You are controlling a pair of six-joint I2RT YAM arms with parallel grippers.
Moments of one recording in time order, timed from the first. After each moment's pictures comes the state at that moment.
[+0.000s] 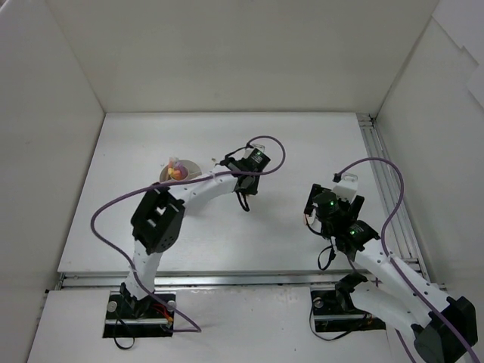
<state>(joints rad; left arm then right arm) -0.80 2.09 1.71 -0.65 -0.28 -0.48 0.53 0.85 0.55 -0.41 0.71 0.54</state>
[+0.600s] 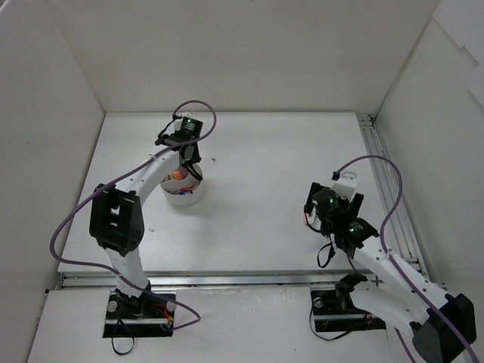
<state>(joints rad) -0.38 1.82 1.55 -0.62 -0.37 -0.45 0.52 0.87 0.57 -0.41 0.70 0.52</state>
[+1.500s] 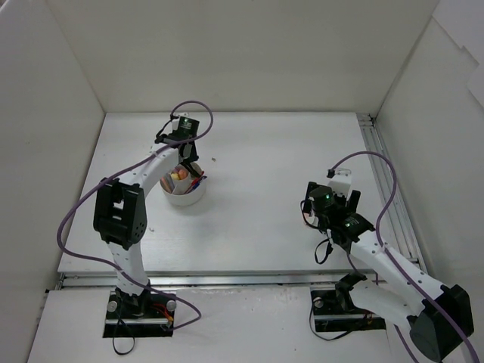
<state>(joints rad) -0.34 1.90 1.58 -0.58 -0.35 -0.43 0.52 0.94 0.59 -0.41 0.70 0.47</state>
